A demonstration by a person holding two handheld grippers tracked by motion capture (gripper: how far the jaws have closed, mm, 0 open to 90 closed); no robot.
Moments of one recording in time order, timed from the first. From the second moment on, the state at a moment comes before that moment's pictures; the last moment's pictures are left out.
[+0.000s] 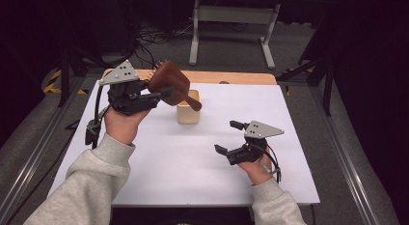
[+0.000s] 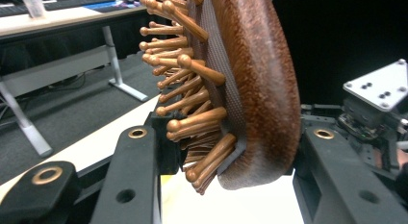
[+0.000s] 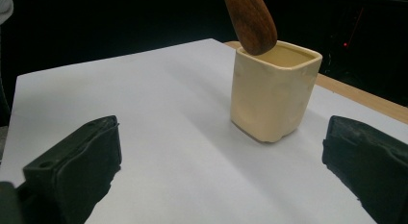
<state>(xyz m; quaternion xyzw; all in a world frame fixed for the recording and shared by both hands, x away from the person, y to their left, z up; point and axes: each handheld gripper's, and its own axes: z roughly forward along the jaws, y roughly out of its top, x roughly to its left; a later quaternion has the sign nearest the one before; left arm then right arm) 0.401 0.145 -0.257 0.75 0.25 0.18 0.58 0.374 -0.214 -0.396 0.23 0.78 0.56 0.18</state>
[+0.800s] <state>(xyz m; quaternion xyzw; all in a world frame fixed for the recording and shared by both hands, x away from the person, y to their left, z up) 0.427 0.139 -0.264 0.74 0.29 0.22 0.57 0.375 -0.217 -0.395 0.23 0.77 0.56 0.19</state>
